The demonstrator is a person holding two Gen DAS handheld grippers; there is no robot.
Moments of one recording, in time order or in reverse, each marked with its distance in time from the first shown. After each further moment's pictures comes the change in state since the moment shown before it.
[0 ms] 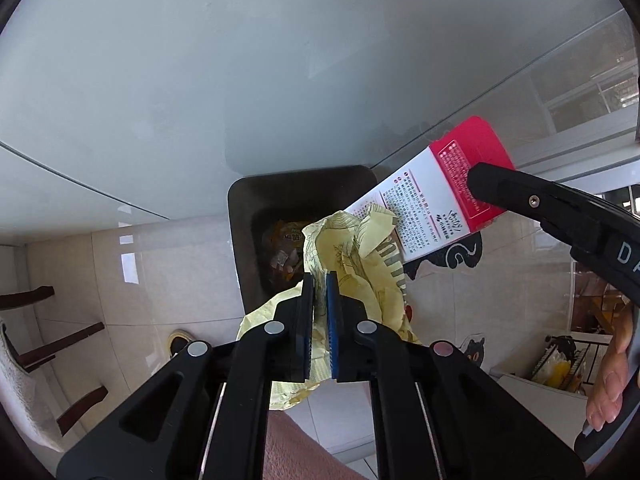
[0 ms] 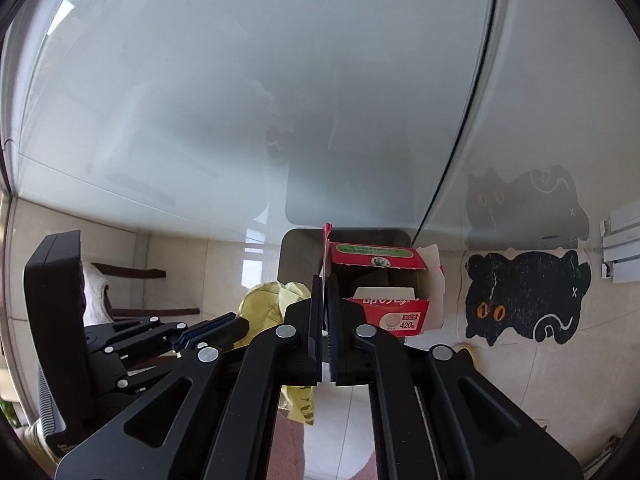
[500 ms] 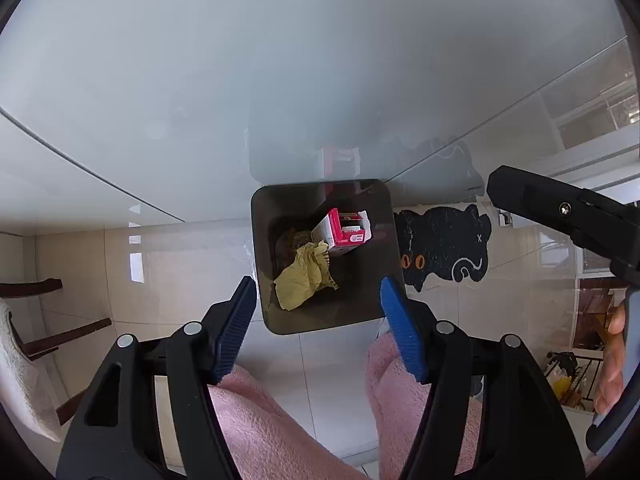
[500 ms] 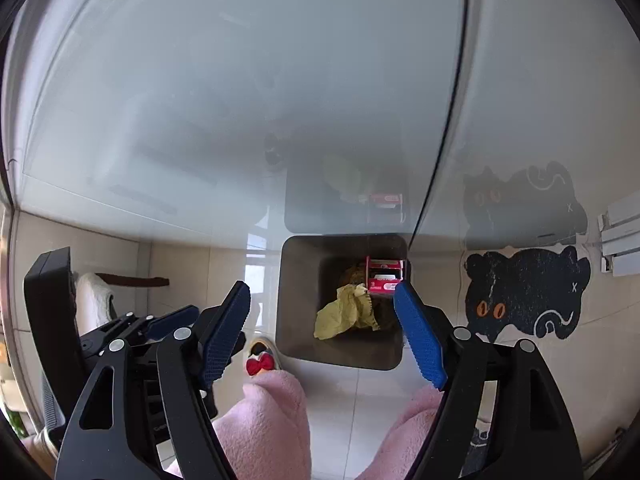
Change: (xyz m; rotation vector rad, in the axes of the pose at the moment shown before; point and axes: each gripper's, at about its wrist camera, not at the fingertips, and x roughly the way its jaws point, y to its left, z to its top) left arm -0.028 0.008 -0.006 -0.045 -0.047 0.033; right arm -0.017 -0.004 0.008 0.019 -0.008 -0.001
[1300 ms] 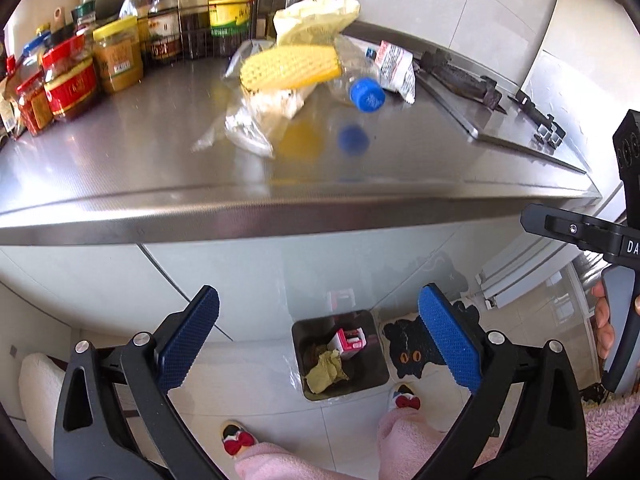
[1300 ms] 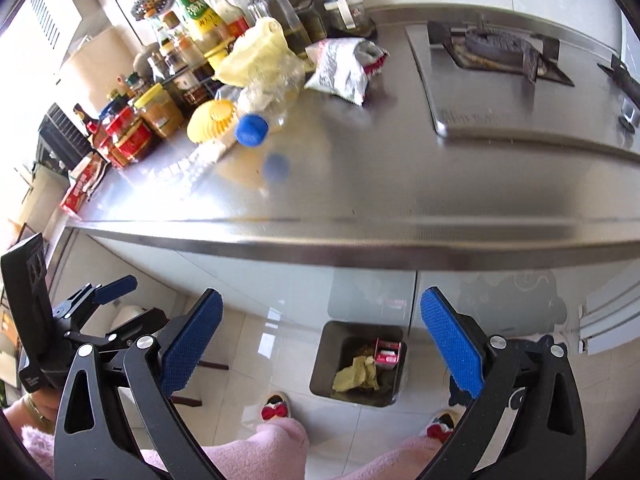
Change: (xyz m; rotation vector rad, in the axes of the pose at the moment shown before) left arm -0.250 -0.011 0.016 0.100 -0.487 0.041; right arm -0.214 0.050 0.023 -0.145 -0.340 0.076
